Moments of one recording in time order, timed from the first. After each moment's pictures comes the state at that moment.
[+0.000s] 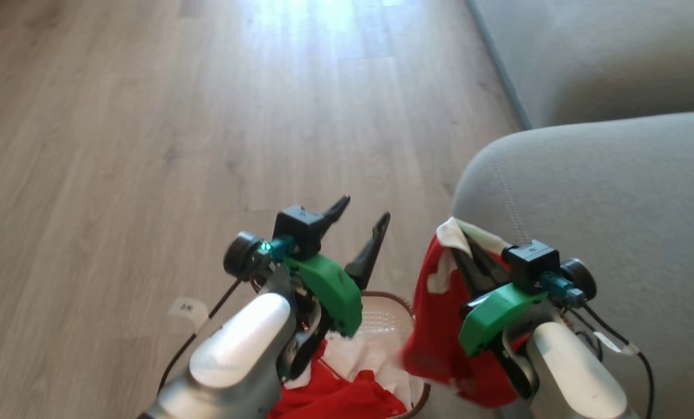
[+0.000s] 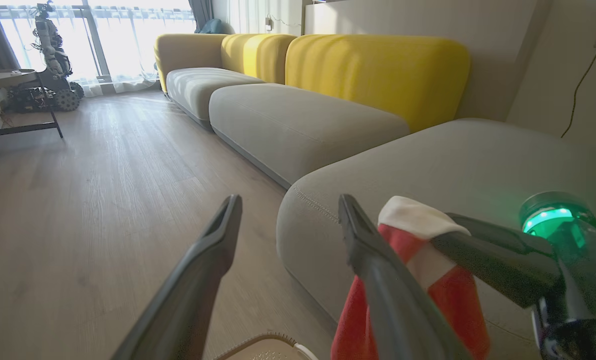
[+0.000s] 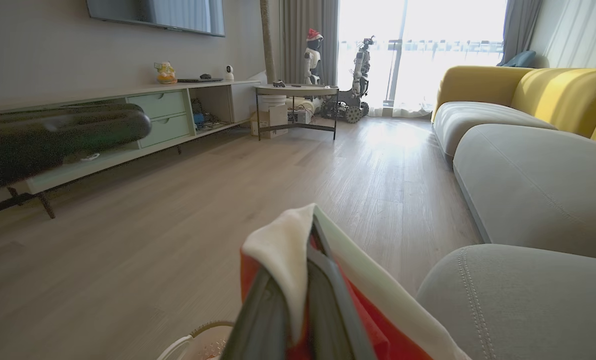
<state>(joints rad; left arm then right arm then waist) -0.65 0.07 -0.86 0.50 -0.59 0.07 -0.02 -0.29 -0.06 0.30 0.51 0.17 0.13 -0.26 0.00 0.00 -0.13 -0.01</state>
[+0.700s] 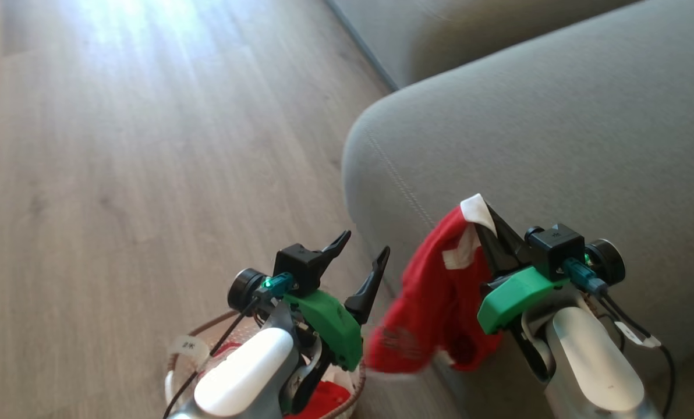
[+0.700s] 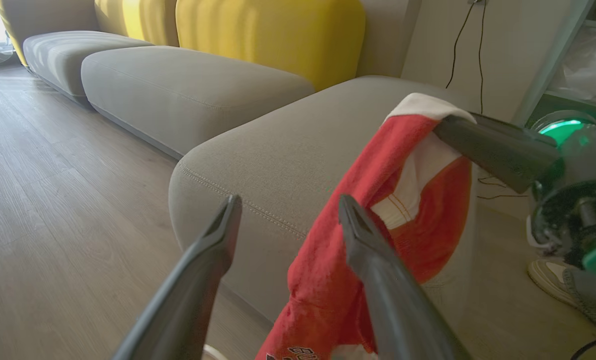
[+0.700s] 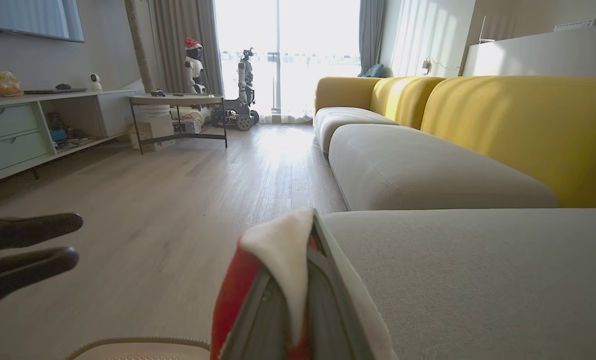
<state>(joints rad) -0.57 0.07 -0.89 0.52 -0.61 0.08 -0.09 -0.30 -0.06 0.20 0.45 0.07 0.13 -0.26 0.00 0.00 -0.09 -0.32</state>
